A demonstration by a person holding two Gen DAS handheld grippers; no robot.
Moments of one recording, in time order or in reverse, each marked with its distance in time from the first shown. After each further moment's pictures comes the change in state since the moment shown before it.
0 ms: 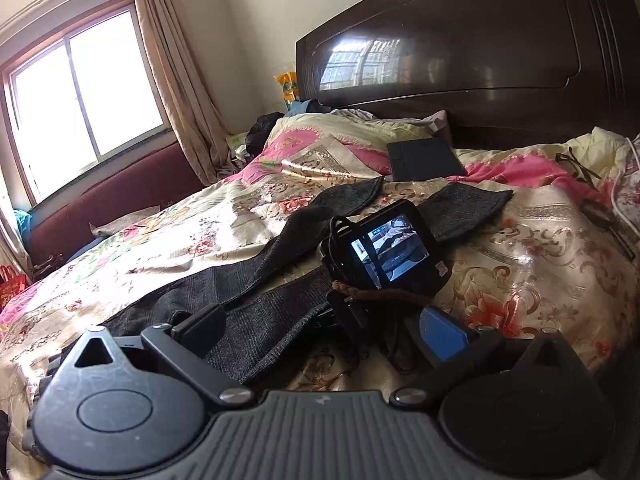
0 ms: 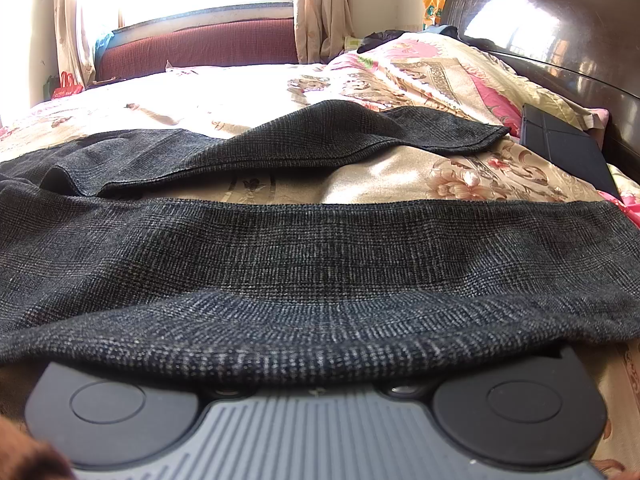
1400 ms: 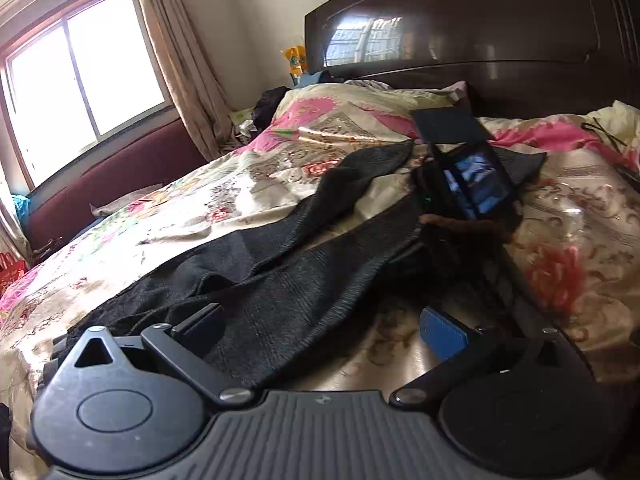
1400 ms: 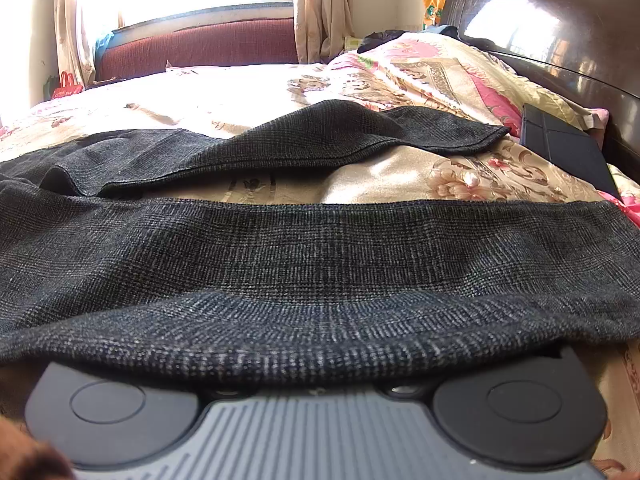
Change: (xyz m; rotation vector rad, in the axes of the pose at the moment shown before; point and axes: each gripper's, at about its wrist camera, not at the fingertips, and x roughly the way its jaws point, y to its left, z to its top) left arm 0.024 0.060 -0.040 0.005 0.068 -0.021; right arm 0.000 0.000 0.000 0.000 0.000 0.000
